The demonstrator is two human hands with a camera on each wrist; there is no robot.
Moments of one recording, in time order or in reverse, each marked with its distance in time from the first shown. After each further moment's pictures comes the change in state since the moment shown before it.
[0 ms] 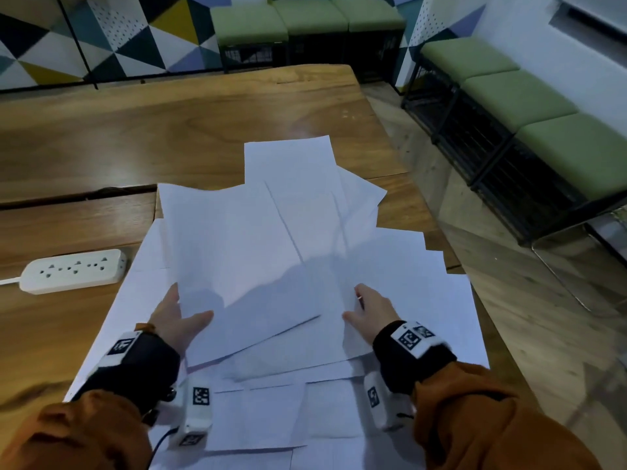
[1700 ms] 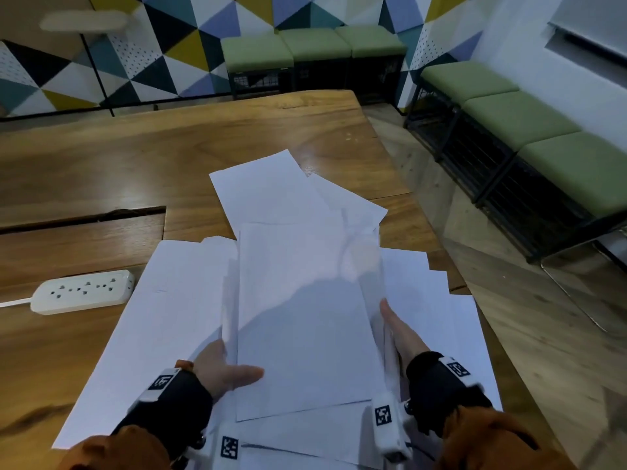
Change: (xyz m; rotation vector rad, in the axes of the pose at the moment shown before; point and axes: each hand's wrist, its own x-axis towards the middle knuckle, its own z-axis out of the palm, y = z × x) left_hand -0.007 -0.025 0.035 -0.093 -0.371 -0.111; right_hand 0.002 0.029 -0.011 0.926 -0.067 0.308
